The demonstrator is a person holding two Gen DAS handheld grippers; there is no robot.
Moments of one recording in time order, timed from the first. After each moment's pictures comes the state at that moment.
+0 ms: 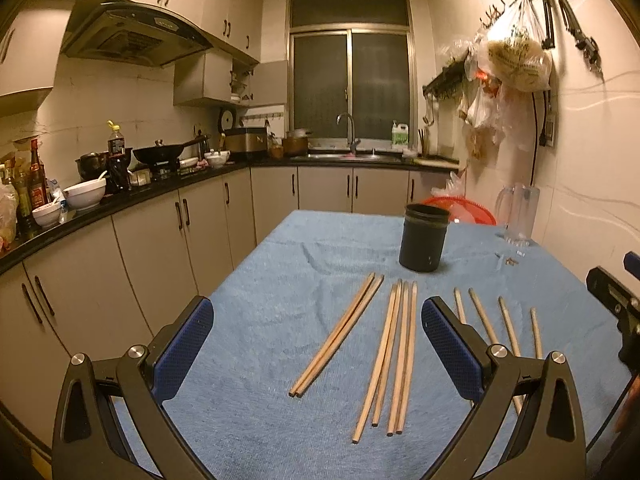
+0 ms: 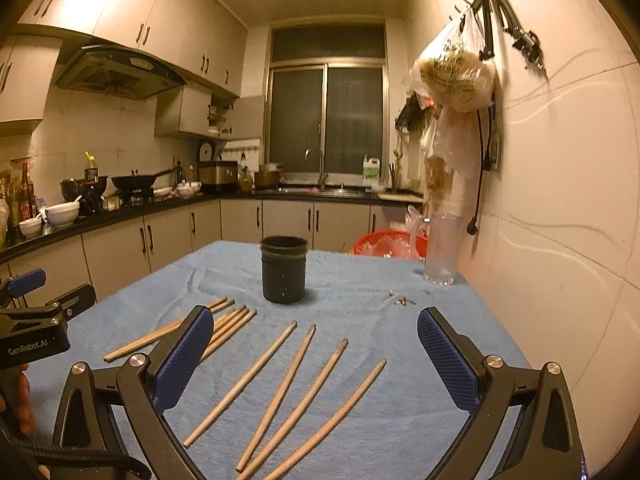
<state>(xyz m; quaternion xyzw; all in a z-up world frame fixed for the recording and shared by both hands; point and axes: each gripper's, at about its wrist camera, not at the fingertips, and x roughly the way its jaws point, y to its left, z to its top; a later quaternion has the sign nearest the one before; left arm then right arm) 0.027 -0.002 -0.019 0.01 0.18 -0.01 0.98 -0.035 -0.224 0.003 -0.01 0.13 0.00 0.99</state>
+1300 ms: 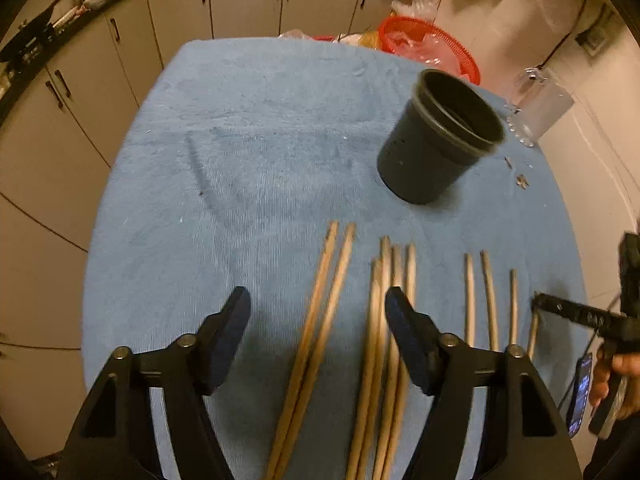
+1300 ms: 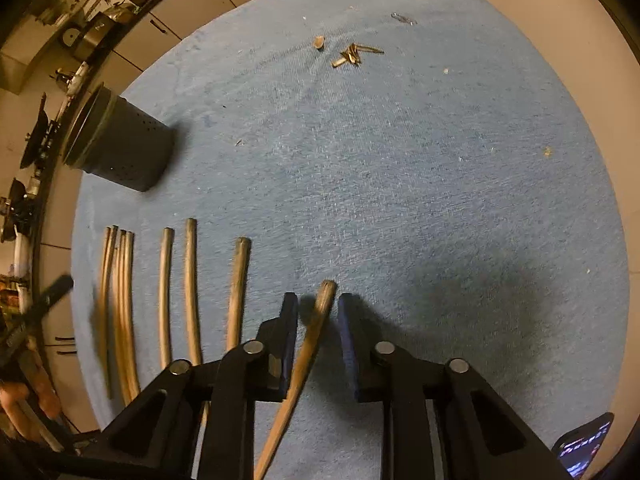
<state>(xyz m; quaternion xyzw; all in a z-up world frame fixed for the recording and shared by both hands) 0.299 -0.039 -0.049 0.01 0.57 -0.14 0.81 0.167 -0.357 -0.085 0.22 0.61 -0.01 0.76</state>
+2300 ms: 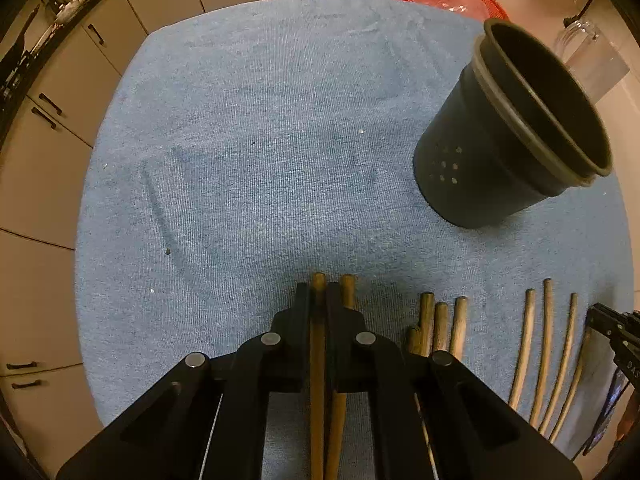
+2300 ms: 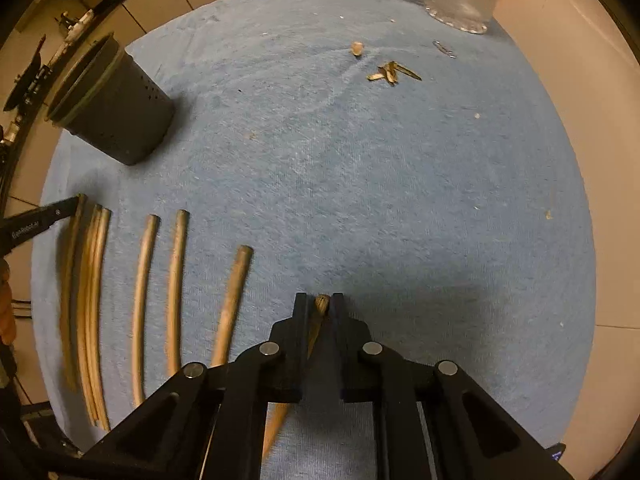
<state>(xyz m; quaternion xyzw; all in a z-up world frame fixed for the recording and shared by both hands) 0.368 -0.088 -0.081 0.09 0.62 -0.12 0.77 0.210 -0.318 -0.079 0.13 0.63 -0.01 0.77</state>
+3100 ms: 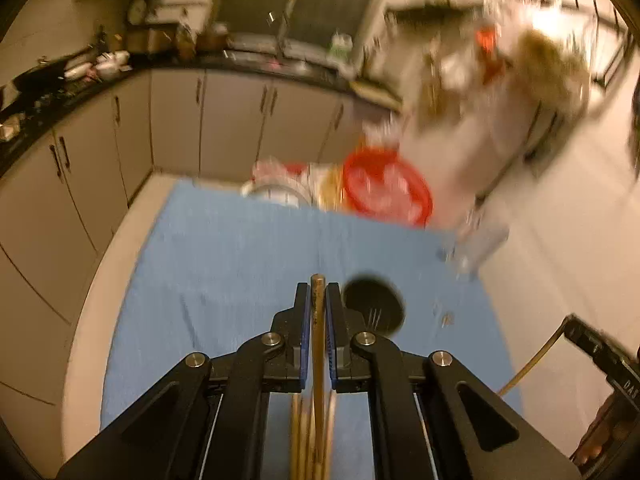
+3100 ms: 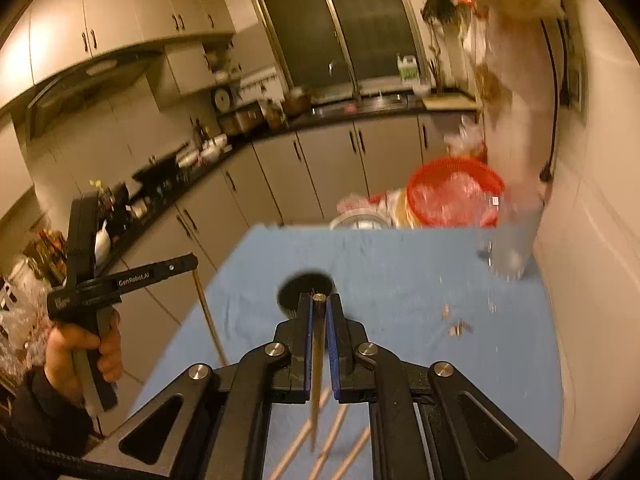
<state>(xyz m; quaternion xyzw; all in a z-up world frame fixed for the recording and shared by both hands) 0.311 -0.037 0.117 -0.09 0.38 -0.18 0.90 0.171 -0.279 0.137 0.12 0.31 0.11 0.94</state>
